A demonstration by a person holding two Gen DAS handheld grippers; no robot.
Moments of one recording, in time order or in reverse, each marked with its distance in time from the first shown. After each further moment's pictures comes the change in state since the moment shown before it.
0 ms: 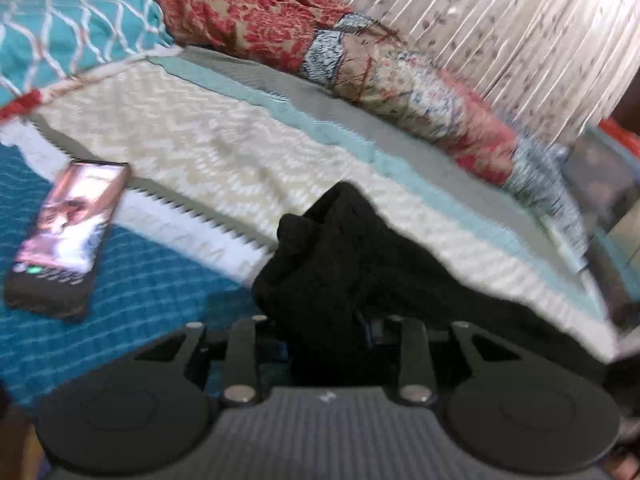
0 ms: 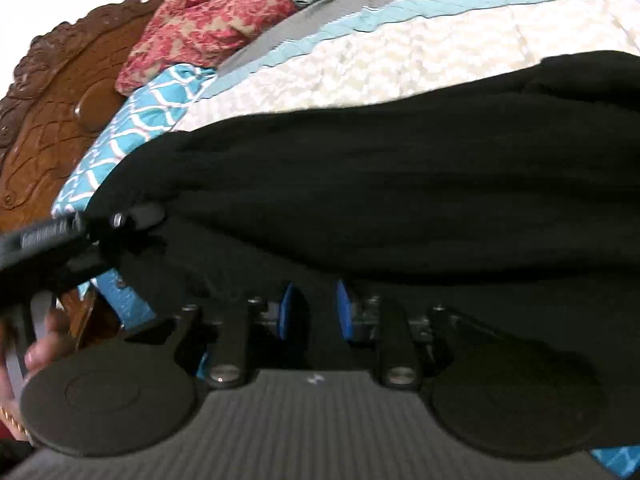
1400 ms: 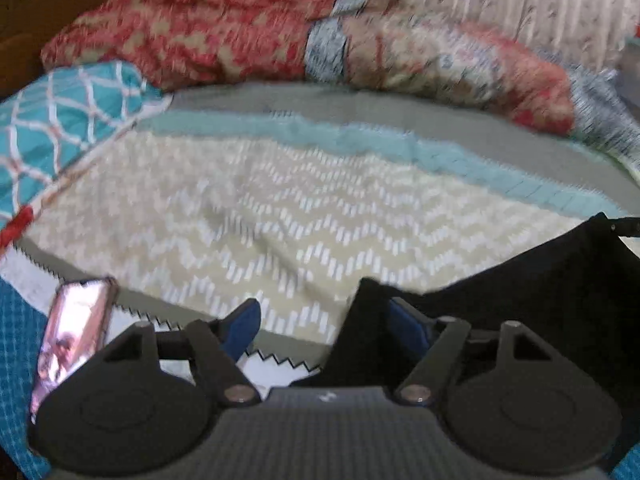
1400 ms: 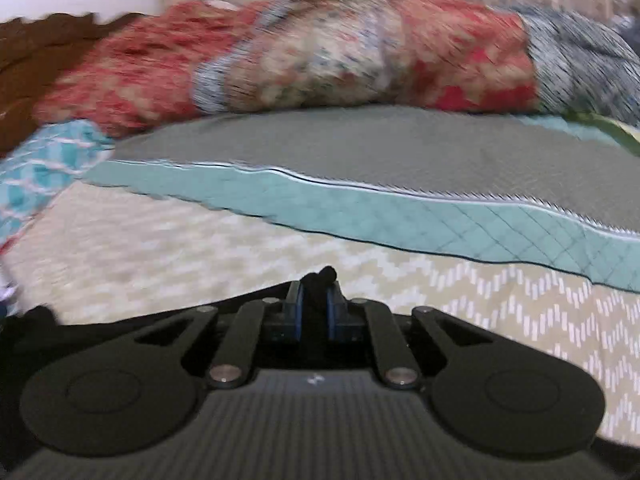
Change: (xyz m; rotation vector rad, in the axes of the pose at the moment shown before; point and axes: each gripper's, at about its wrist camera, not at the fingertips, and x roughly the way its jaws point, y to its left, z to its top) left arm 0.091 -0.050 0.061 0.237 0.035 0.288; right arm -0.016 -0.125 0.178 -0.274 -0.162 -0.385
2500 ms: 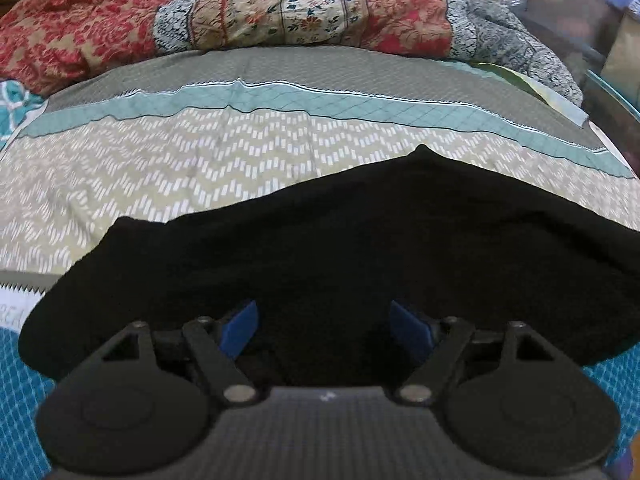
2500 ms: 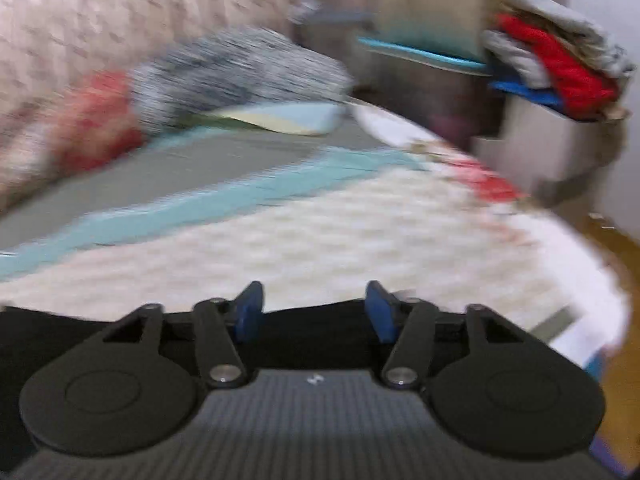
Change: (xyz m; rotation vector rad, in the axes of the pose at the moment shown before) left arm -0.040 -0.134 -0.034 0.173 0.117 -0.216; right arm -0.254 -0.319 -0.136 0.410 -0.102 -0.591
